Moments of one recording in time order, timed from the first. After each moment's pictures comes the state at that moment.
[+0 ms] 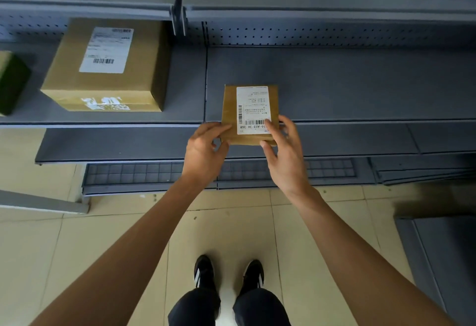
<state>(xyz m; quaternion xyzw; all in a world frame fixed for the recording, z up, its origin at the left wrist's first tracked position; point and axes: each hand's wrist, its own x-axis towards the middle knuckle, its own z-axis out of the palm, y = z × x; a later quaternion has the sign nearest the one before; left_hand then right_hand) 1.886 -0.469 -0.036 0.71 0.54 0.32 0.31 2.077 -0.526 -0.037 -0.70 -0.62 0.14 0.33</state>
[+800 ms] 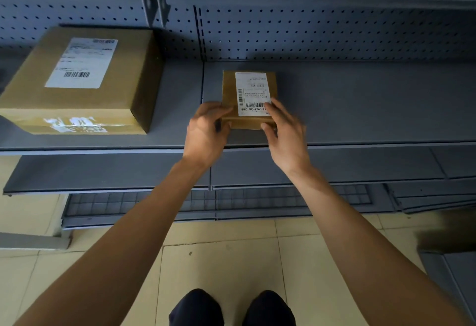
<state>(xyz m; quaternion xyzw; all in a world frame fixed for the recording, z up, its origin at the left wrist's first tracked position) 1.916 -0.350 -0.085 0.74 0.50 0.37 0.25 2.105 -0.404 -0.076 -0.70 -0.65 0.09 0.28</state>
